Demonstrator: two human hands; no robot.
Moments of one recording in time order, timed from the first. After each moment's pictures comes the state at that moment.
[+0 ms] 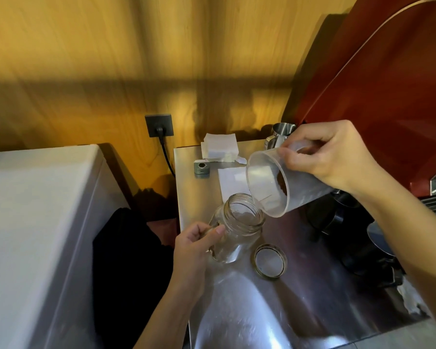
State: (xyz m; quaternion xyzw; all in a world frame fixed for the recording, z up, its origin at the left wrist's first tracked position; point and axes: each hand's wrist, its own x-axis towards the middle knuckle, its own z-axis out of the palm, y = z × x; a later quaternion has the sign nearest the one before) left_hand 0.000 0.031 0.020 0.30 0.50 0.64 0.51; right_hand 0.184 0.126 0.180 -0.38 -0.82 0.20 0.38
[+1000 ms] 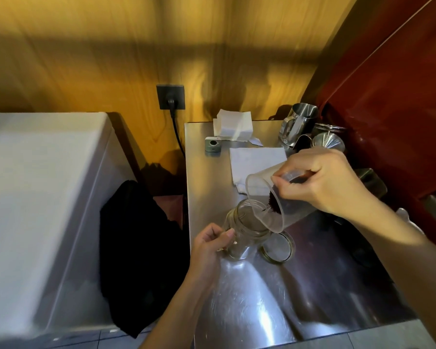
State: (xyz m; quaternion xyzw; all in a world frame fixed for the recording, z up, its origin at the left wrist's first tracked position) left_hand 0.009 0.025 -0.055 0.24 0.46 0.62 0.59; right_hand 0.167 0.116 0.126 -0.35 -0.88 0.13 0.31
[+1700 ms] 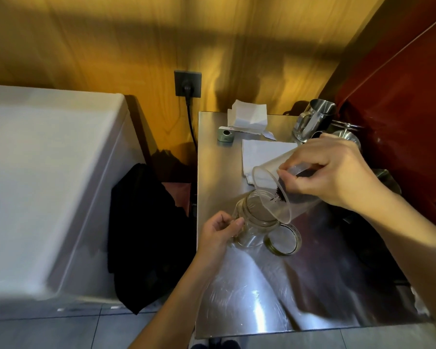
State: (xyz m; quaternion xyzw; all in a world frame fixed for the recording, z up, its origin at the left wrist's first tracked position) left_hand 0.011 0.022 -0.066 0.27 0.46 0.62 0.58; right_hand 0.157 0.113 0.130 -0.26 -0.92 0.05 0.29
